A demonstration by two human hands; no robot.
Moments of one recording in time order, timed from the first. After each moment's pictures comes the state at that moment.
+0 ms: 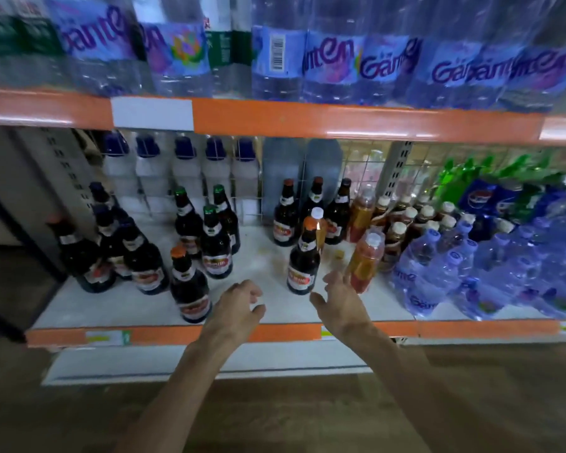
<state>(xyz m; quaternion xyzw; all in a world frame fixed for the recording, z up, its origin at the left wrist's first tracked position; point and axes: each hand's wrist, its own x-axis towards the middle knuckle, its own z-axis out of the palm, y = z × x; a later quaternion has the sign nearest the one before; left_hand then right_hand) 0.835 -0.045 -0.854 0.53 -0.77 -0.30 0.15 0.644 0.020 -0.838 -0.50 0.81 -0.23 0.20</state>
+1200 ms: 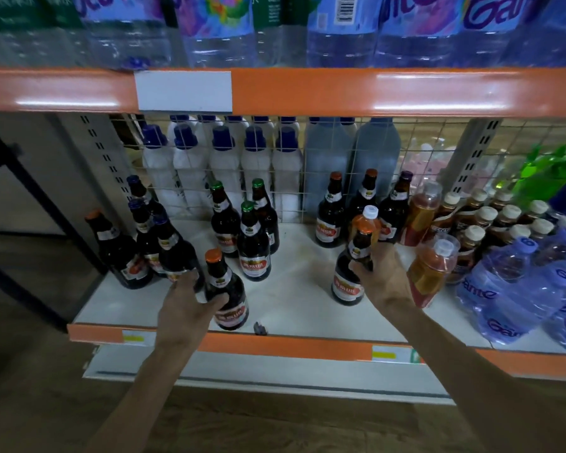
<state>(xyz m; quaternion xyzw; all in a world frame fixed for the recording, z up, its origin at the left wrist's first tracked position) 0.936 -0.105 -0.873 0.68 -0.63 -0.26 0.26 0.623 -0.074 -0.861 -0.46 0.80 -0.34 0.17</state>
